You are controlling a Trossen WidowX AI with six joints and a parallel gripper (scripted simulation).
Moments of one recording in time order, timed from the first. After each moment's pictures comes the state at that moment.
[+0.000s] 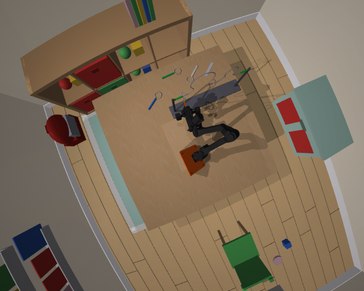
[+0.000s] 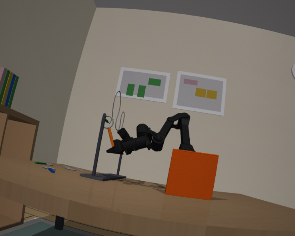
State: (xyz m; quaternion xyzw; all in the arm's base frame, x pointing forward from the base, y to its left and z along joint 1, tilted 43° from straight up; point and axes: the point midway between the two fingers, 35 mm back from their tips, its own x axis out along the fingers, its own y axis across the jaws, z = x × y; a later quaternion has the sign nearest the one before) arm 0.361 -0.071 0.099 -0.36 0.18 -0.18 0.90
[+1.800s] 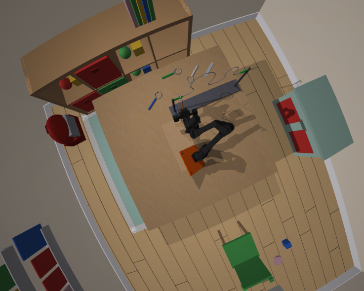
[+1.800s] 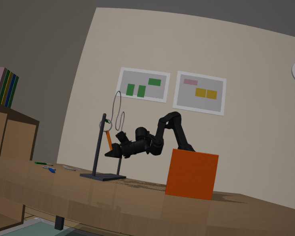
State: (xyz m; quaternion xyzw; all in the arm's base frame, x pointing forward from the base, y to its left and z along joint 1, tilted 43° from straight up) arm 0.362 -0.069 0.070 -0.36 0.18 -0.19 0.90
